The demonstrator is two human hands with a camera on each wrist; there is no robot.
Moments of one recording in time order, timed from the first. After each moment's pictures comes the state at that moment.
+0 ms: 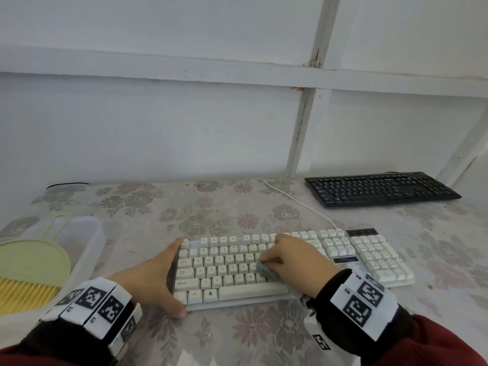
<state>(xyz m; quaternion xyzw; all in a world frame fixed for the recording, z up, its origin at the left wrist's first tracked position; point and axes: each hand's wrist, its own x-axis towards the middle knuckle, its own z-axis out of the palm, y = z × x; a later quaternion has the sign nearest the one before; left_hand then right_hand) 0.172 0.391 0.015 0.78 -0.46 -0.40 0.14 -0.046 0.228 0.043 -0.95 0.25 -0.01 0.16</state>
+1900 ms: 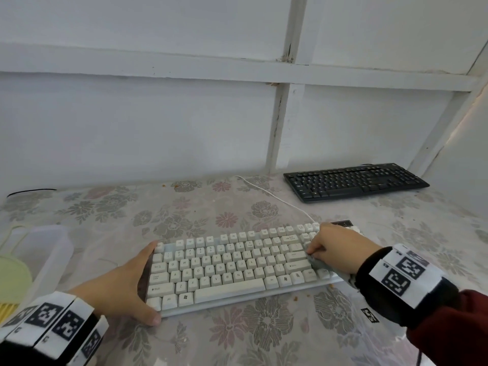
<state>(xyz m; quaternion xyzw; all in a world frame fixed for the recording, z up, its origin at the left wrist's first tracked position) 0.172 0.392 0.017 0.78 -0.47 -0.40 0.13 -0.122 0.166 0.062 -0.91 0.39 0.11 0.10</state>
